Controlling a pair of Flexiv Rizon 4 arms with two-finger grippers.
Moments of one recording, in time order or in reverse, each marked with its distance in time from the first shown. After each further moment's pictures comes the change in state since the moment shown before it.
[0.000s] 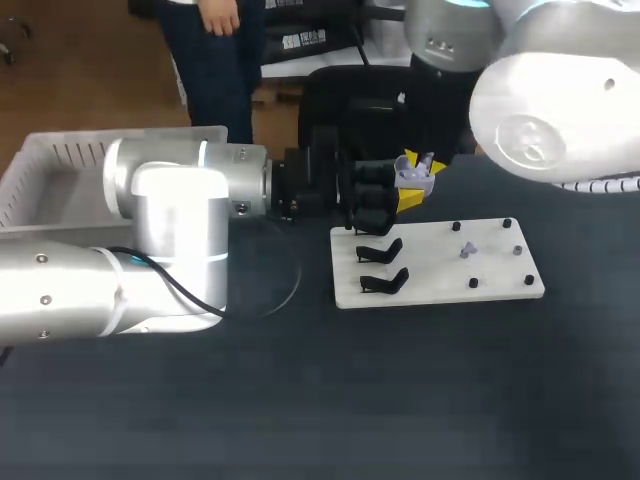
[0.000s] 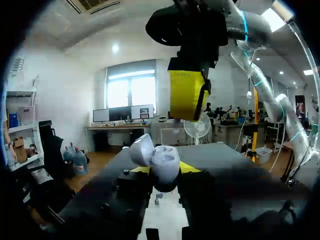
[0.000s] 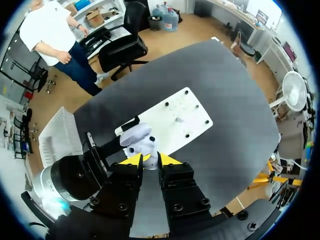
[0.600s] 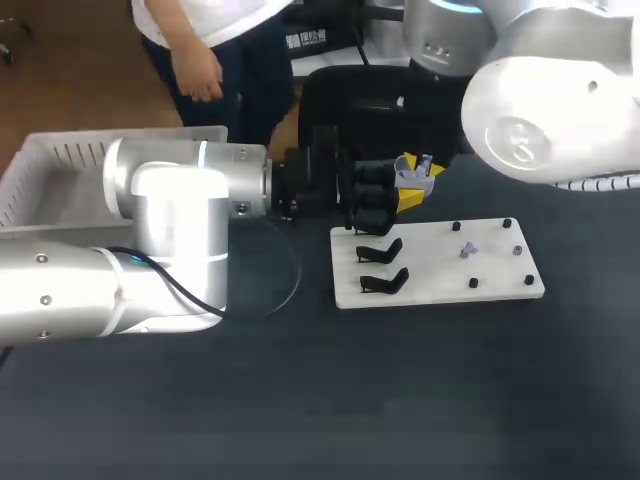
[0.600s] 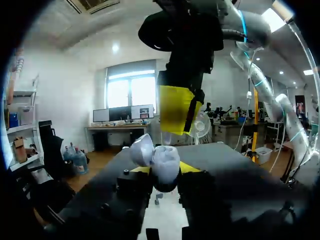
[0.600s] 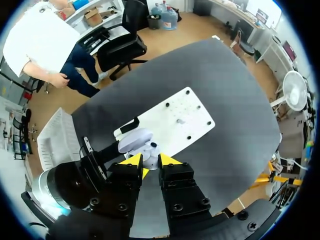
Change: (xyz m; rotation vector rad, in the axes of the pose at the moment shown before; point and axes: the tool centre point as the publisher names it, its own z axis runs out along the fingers) left arm 0.000 0.000 0.000 0.000 0.000 0.000; right arm -0.004 0.002 0.013 0.004 0.007 0.006
